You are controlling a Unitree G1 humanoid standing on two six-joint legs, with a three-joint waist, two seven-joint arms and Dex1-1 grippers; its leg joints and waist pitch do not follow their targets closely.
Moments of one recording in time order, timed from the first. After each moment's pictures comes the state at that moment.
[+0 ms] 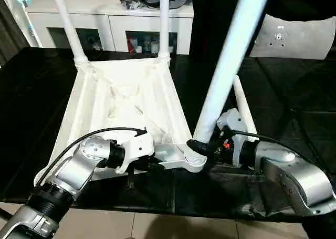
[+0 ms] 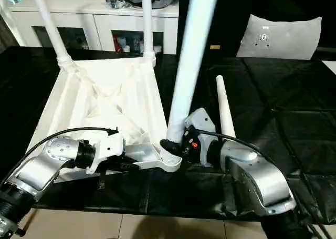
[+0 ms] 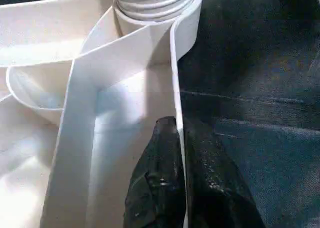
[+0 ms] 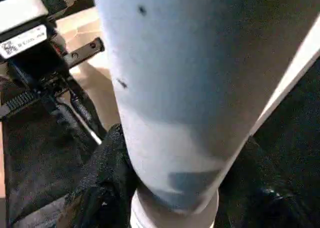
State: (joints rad) left arm -0.42 0.54 -0.43 0.26 -0.05 0.11 -1.13; right arm -0.27 -0.48 0.20 -0.19 0.35 0.66 0.74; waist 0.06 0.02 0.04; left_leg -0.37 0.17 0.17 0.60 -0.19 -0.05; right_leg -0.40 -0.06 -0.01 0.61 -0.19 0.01
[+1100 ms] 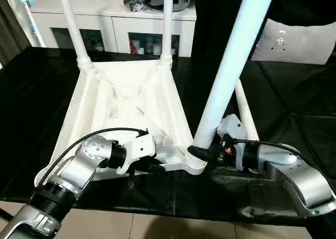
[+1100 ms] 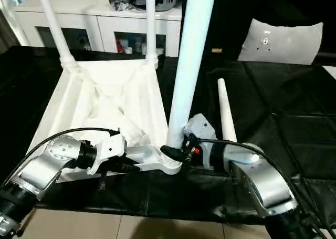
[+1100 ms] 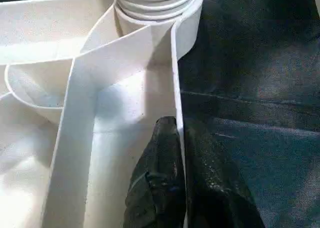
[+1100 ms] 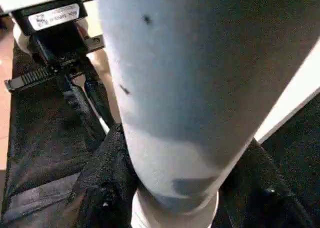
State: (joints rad) left arm -0.43 0.53 -0.43 0.28 -0.04 0.13 -1.16; right arm -0.25 -0.52 0.24 -0.11 0.29 0.47 0.85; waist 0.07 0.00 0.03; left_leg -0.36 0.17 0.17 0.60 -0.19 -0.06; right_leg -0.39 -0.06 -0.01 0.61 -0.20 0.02
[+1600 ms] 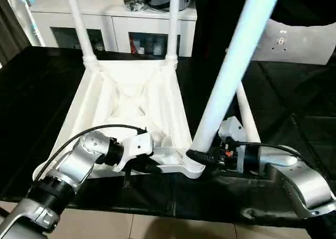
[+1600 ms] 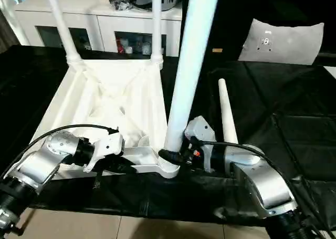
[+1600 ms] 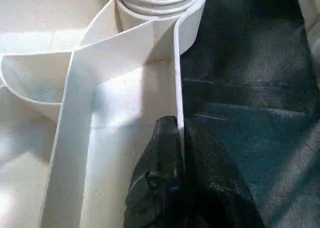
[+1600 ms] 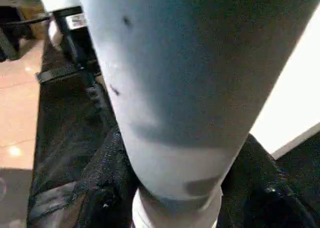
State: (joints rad) left arm -0.50 0.54 -0.44 0.35 -0.04 0.12 -1.26; right arm -0.23 -0.52 0.24 -0.11 0.32 0.42 0.94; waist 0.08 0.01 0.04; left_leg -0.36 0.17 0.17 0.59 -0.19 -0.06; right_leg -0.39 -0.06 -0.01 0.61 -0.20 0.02
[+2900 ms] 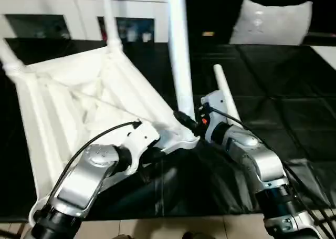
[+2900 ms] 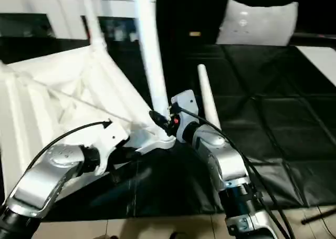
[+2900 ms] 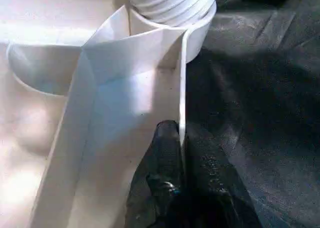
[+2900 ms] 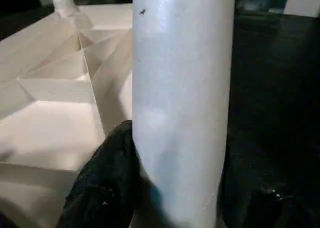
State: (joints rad) left arm -0.29 0.38 -0.29 -0.22 -0.01 0.82 -0.78; right arm -0.43 -0.17 0.16 0.18 0.22 0.40 0.50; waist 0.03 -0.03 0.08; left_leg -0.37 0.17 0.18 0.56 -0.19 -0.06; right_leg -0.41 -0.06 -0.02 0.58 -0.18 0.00
